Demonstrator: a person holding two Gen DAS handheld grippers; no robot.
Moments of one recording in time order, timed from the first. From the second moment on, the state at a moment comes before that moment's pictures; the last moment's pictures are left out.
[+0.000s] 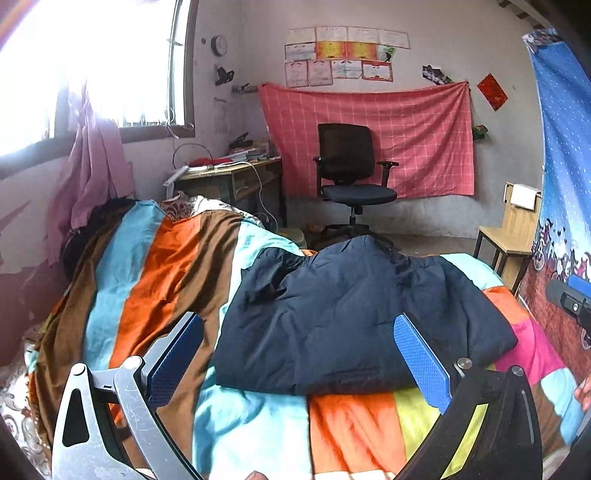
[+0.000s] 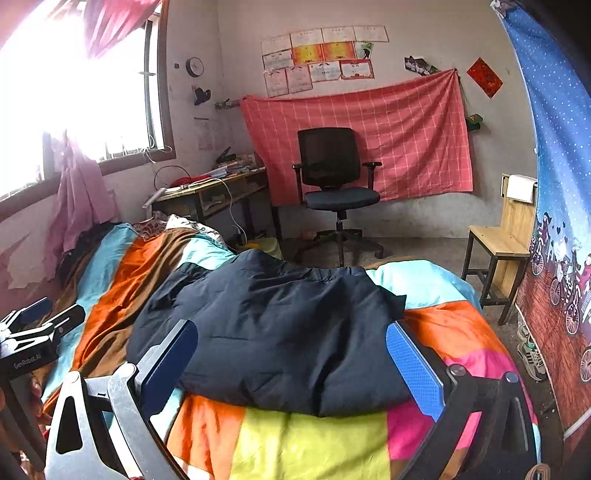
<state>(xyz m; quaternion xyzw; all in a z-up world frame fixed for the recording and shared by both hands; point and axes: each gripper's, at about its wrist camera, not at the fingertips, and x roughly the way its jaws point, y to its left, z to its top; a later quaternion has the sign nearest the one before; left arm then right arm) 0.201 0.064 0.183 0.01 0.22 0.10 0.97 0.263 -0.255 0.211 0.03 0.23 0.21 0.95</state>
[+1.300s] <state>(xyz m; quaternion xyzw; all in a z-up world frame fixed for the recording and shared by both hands) 0.137 0.046 0.092 0.02 0.26 0.12 0.96 0.173 -0.248 0.137 0.01 0.19 0.21 0.96</state>
